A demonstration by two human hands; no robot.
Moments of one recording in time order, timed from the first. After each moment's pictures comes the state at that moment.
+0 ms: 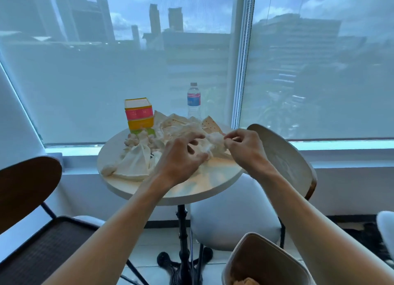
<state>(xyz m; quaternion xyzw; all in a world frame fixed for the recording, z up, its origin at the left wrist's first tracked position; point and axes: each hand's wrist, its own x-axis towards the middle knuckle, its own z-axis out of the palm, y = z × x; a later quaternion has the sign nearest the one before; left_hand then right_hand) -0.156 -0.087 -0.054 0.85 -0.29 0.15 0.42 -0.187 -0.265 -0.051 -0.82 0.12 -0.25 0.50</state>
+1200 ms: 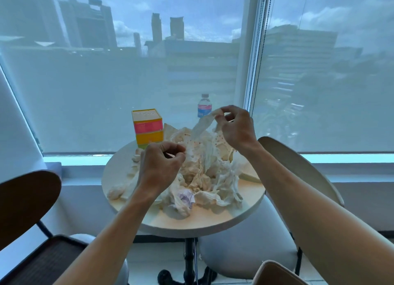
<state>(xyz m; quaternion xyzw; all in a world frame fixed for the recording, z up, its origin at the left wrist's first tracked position) -0.101 -0.041 -0.041 0.80 -0.16 0.20 0.55 -0.081 -0.233 -0.001 -0.81 0.05 -0.37 0.45</state>
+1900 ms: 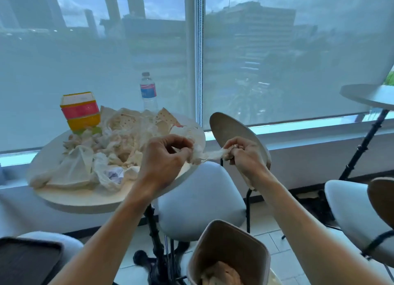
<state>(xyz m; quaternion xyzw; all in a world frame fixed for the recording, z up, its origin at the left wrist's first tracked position) -0.191 -0.160 -0.058 0.76 -0.25 0.07 0.59 -0.227 -0.363 -0.105 -0.73 0.17 -0.26 0.61</state>
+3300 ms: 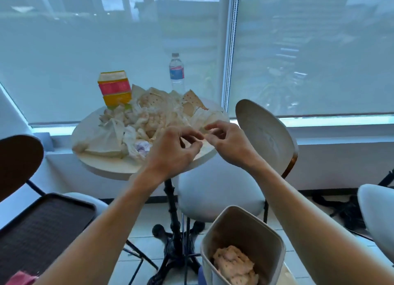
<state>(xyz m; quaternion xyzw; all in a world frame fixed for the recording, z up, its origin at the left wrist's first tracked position) -0.201 -0.127 -0.074 0.85 -0.29 0.10 0.42 -0.213 -0.299 -0.093 -0.86 0.02 -0.18 0.48</state>
